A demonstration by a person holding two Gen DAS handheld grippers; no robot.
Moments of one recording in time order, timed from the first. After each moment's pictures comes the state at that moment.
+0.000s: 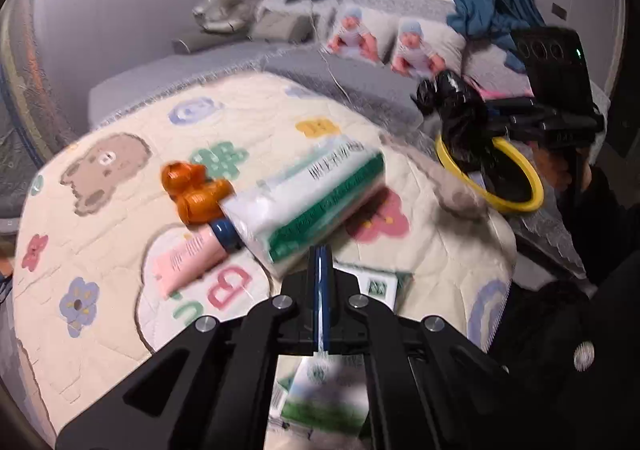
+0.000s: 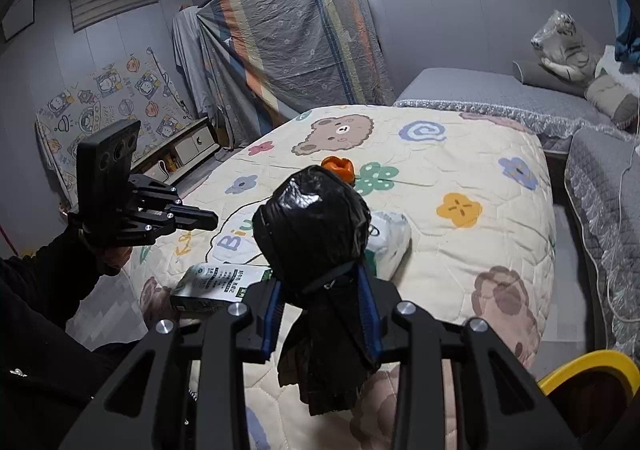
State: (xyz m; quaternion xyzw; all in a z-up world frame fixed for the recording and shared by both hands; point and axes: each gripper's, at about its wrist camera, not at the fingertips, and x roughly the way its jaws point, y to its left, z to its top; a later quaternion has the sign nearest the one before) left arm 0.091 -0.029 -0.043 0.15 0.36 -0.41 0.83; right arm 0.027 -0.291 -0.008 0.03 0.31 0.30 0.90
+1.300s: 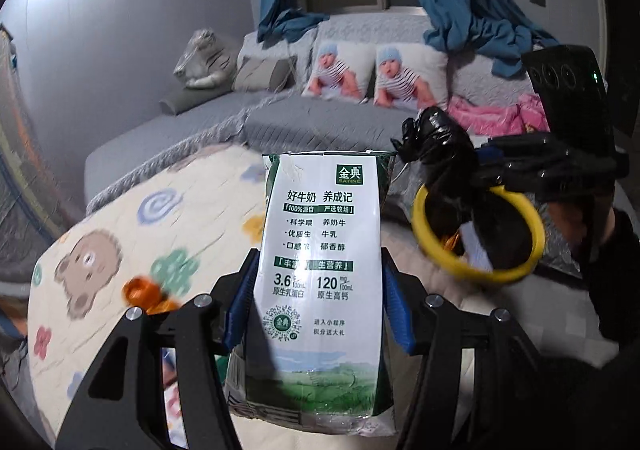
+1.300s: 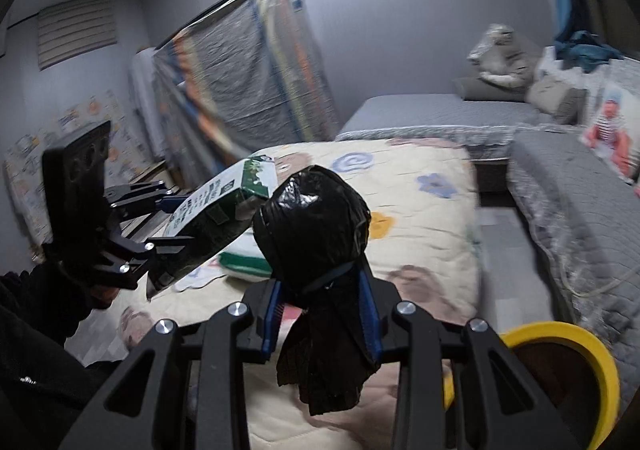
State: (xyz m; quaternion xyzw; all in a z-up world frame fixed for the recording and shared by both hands) left arm 0.064 -0.170 0.007 0.18 0.26 -0.40 0.86; right arm -0.016 -0.380 0.020 0.08 0.25 0.18 0.95
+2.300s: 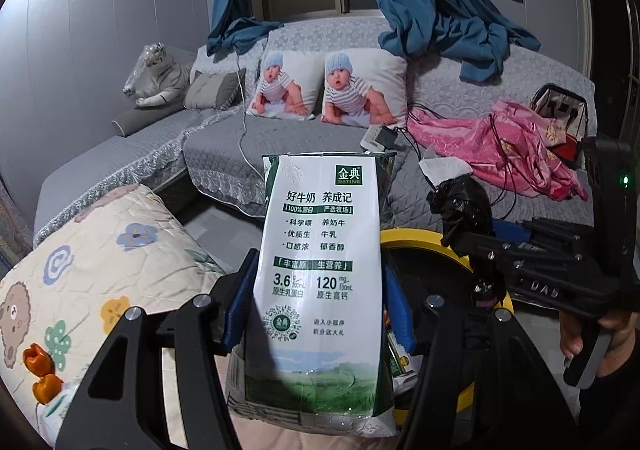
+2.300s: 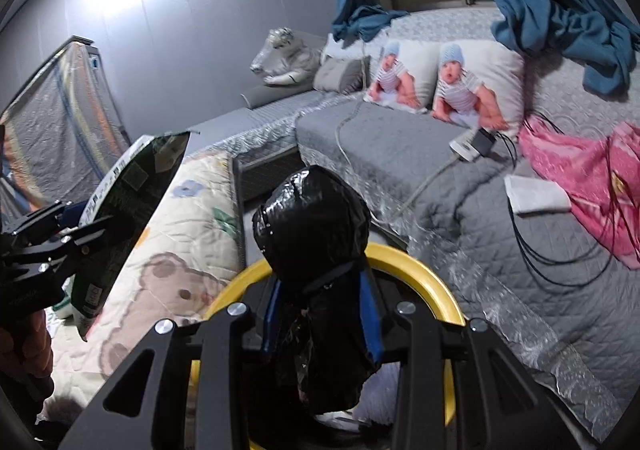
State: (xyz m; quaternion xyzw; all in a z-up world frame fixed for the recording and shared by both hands) left arm 0.032 -0.391 -0.022 0.17 0.25 -0.45 0.84; right arm -0.095 -0.530 -0.066 0.18 0.26 -0.15 0.94
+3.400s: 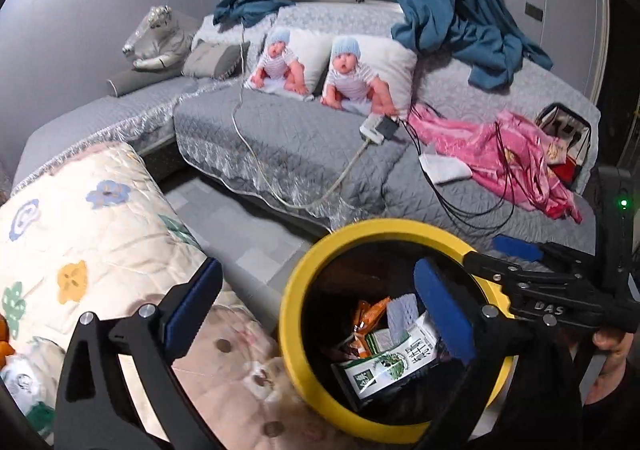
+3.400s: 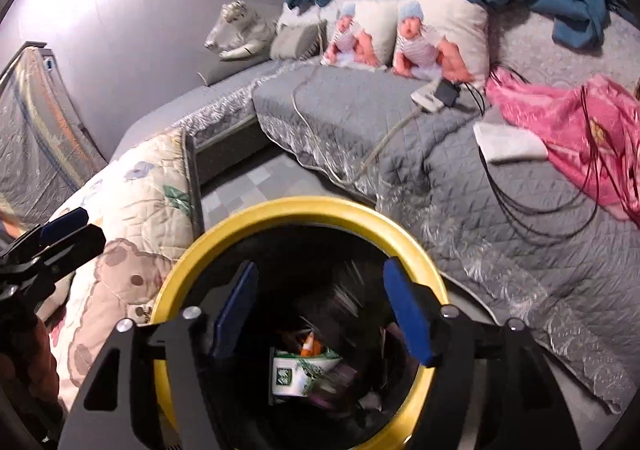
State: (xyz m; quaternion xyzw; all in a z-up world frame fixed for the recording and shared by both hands) left arm 0.065 -0.390 -0.054 0.12 0.29 -0.45 0.83; right arm -0.091 -0.544 -0.089 0.21 0.28 -0.21 0.91
